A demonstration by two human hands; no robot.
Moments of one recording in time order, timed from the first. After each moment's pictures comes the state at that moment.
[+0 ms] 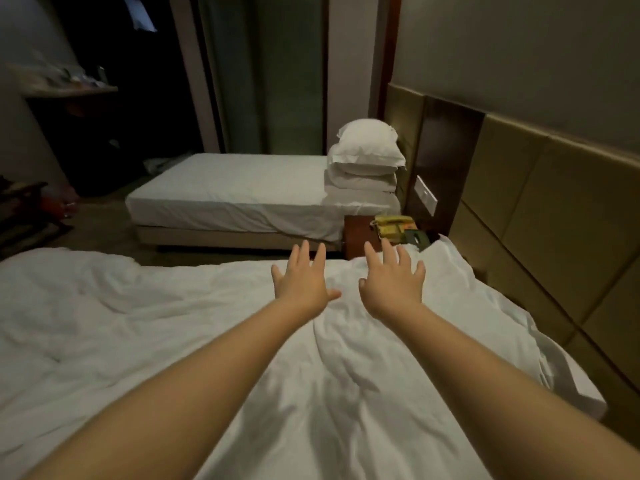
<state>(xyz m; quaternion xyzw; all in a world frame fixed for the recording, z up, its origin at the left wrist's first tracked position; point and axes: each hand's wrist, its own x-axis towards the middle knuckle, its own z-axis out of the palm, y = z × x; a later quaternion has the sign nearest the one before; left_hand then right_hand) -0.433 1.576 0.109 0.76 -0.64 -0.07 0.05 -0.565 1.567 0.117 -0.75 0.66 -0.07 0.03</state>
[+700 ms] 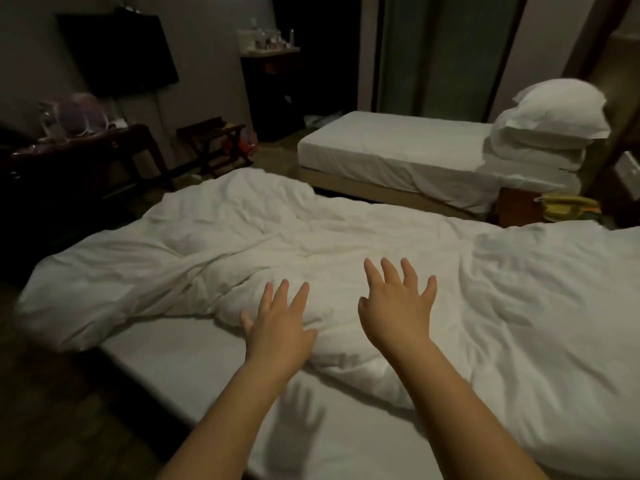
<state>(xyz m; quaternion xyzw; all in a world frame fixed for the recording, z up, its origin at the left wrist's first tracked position) -0.289 1.997 0.057 0.90 -0.43 -0.09 0.06 -0.406 1.891 0.077 -0.88 0.46 -0.06 0.08</state>
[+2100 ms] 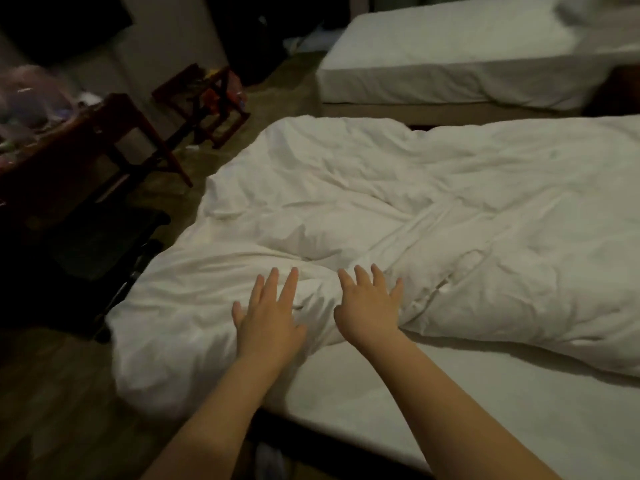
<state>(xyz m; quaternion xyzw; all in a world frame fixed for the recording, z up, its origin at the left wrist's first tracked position) 0.307 2.131 -0.028 0.88 -0.47 -0.10 -0.06 0.195 2.041 -0.045 -0.85 0.49 0.05 0.20</state>
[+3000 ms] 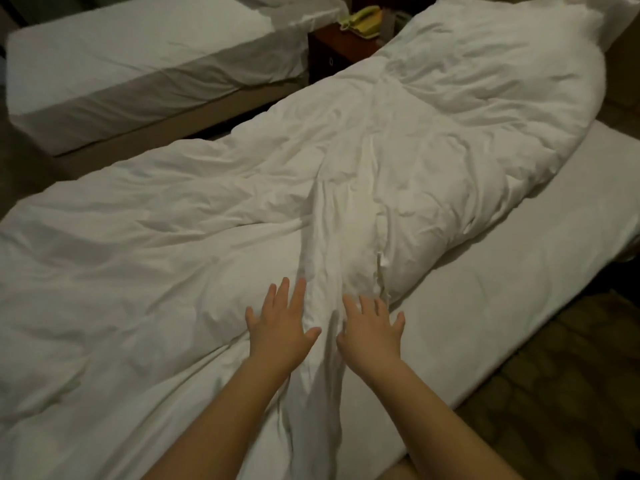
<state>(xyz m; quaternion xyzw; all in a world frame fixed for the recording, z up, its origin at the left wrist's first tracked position) 0.398 1.946 -0.094 0.54 -0.81 -0.17 -0.13 0.271 2.007 -0.110 -0.50 0.83 -0.01 0.27</state>
